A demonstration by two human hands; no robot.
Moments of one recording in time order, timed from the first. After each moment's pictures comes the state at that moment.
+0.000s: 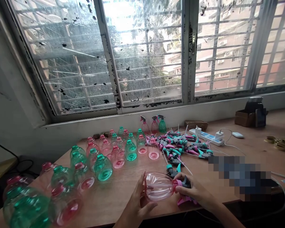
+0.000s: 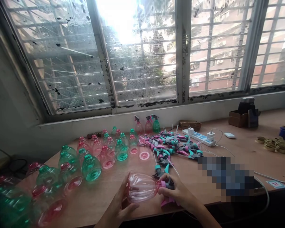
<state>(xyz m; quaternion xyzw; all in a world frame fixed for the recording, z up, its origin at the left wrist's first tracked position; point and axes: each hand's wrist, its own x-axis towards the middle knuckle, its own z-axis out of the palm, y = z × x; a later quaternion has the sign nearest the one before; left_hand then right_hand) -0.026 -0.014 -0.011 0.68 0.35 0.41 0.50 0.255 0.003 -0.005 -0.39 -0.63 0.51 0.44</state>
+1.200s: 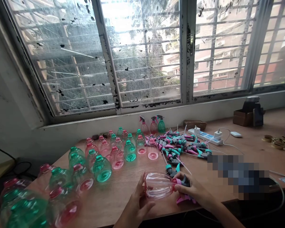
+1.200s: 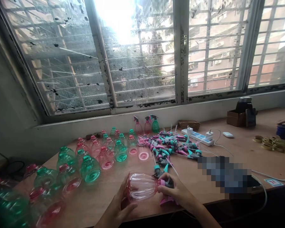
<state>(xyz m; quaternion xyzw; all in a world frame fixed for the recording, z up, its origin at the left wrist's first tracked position) -0.029 -0.012 -0.012 0.70 0.37 0.39 0.46 0.252 0.007 -0.008 -0.38 -0.59 0.55 0.45</state>
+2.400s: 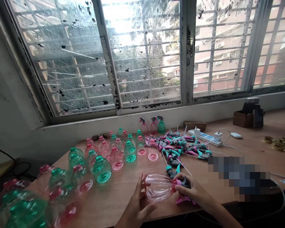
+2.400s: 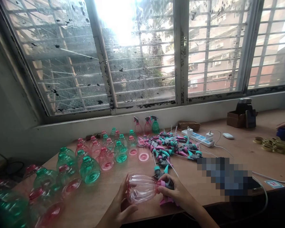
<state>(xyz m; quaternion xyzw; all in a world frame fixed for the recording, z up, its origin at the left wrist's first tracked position) -0.034 -0.001 -0.032 0.71 0.36 0.41 0.44 0.252 0.009 -0.013 -0.36 -0.60 0.55 0.46</state>
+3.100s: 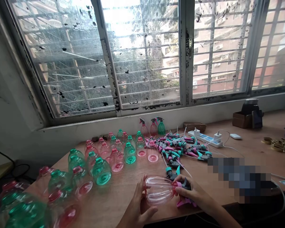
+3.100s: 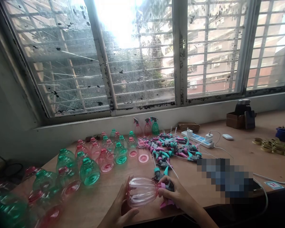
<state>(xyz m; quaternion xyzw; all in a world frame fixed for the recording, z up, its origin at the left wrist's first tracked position) -0.028 -0.003 -0.029 0.73 0.34 0.41 0.42 0.254 0.008 -0.013 -0.36 -0.61 0.54 0.46</state>
